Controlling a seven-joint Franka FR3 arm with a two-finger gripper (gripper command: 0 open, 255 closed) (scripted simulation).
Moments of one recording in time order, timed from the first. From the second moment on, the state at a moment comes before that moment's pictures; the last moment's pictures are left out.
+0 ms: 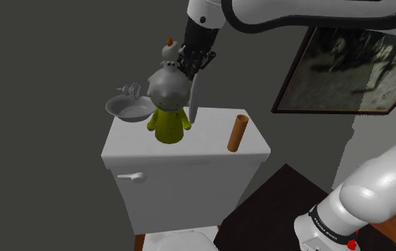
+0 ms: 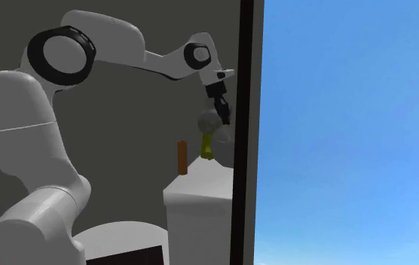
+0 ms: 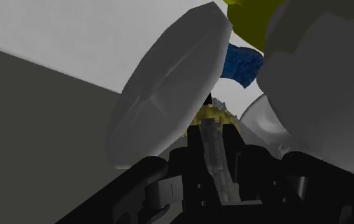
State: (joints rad) arm -0.13 -0.13 0.62 -1.74 -0.10 1.89 0.62
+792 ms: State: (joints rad) arm 0.28 0.60 0.66 -0.83 -0.59 1.56 0.83
